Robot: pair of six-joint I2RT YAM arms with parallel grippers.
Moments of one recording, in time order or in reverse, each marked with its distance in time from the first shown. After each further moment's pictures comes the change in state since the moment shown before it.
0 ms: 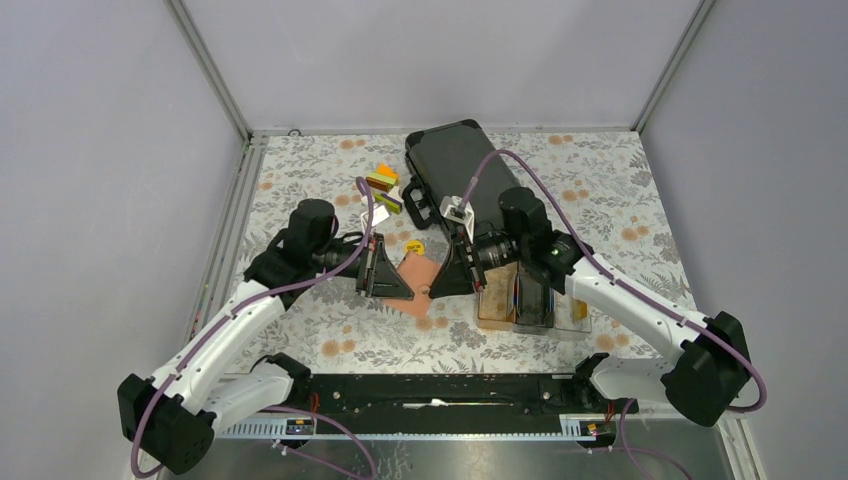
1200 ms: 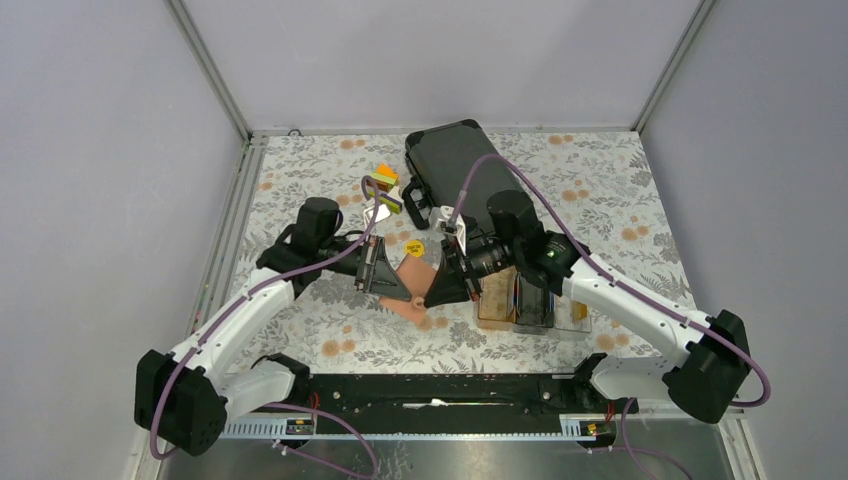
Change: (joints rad) left arm 0.087 0.111 -0.049 0.027 0.172 -0.117; right arm 0.083 0.006 0.062 -0.108 0.010 -0.166
